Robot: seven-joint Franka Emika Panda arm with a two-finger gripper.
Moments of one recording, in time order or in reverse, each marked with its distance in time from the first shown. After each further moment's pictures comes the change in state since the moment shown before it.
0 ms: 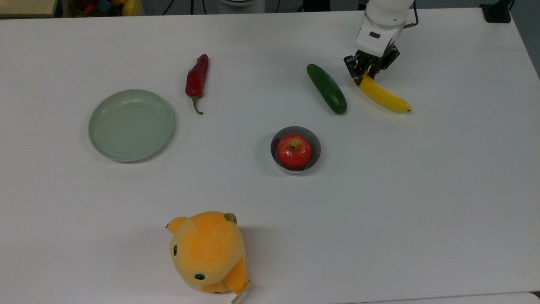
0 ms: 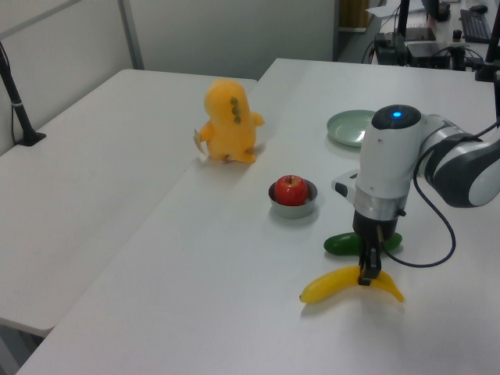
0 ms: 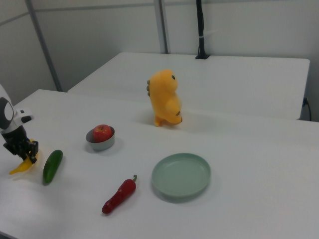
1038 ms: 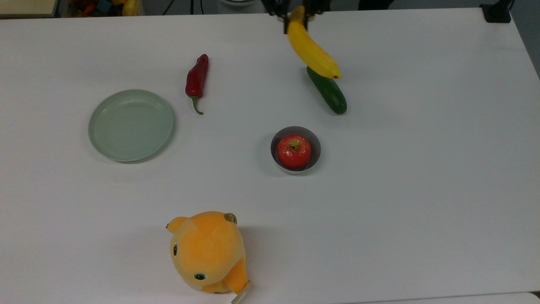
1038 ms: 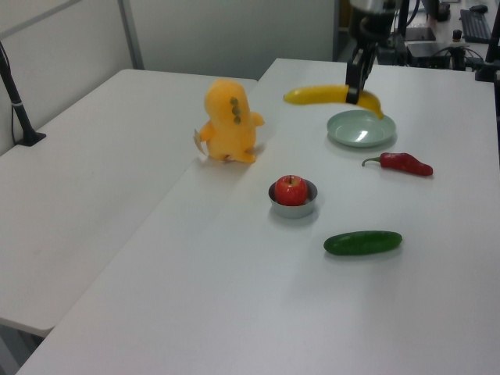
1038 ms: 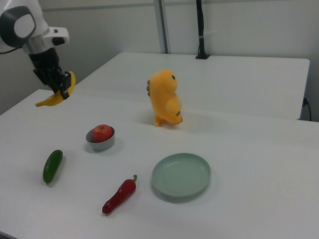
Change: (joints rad) arm -0.091 -0.290 -0.329 0.356 0.204 -0.556 -0.214
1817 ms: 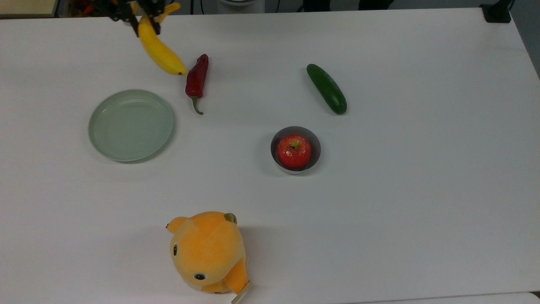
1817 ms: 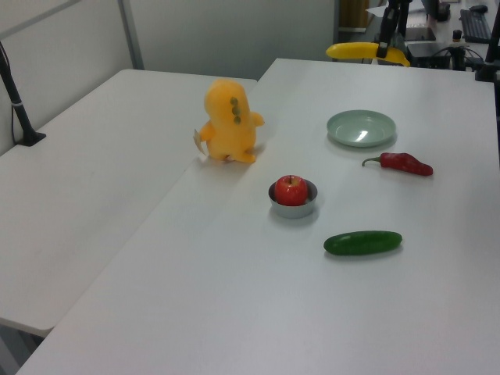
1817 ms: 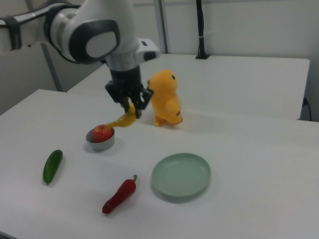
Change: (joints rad) arm -0.056 0.042 -0.468 0.004 0.153 -0.030 -0.654
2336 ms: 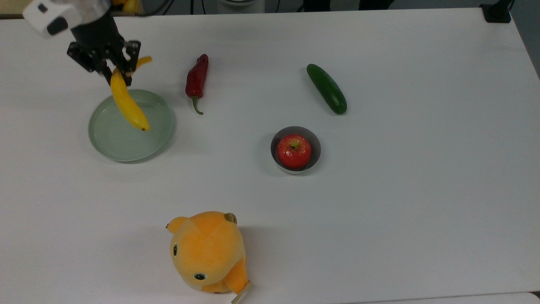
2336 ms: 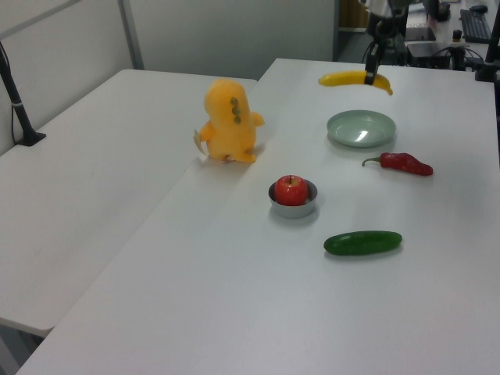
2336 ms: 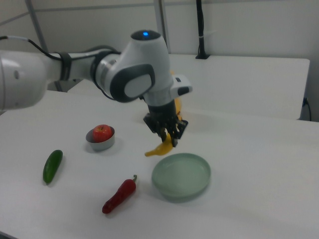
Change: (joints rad) arm -0.076 0.219 -0.012 -0.026 0.003 0.248 -0.037
